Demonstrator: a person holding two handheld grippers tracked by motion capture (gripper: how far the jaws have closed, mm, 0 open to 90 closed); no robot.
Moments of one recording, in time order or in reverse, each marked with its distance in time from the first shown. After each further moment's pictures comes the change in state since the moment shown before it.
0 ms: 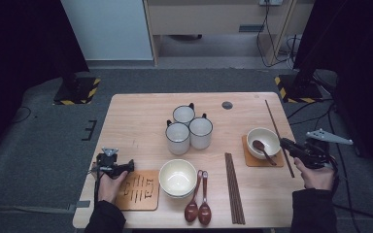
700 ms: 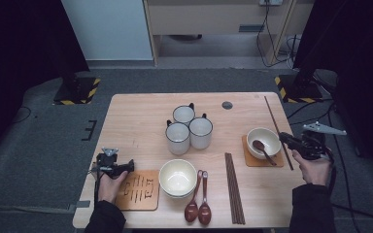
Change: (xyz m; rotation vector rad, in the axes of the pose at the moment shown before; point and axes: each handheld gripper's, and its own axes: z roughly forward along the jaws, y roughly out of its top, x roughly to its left) left arm 0.000 0.000 0.000 0.000 0.000 0.000; right arm -0.017 0.008 0.024 0.024 -0.015 -0.008
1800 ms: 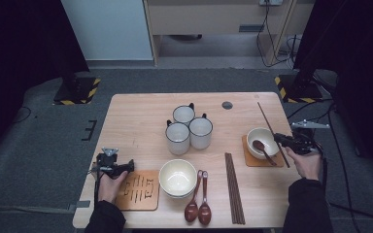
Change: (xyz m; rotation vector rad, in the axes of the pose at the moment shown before) left arm 0.000 0.000 0.000 0.000 0.000 0.000; right arm -0.024 -0.012 0.049 0.113 0.004 -0.026
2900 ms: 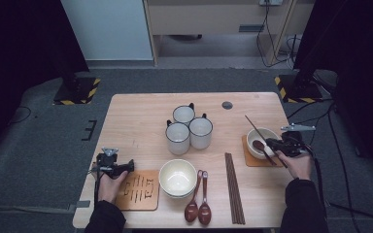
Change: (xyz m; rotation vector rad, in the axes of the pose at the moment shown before) left arm 0.000 0.000 0.000 0.000 0.000 0.000; right arm 0.011 -0.011 0.025 0.078 0.017 -0.042
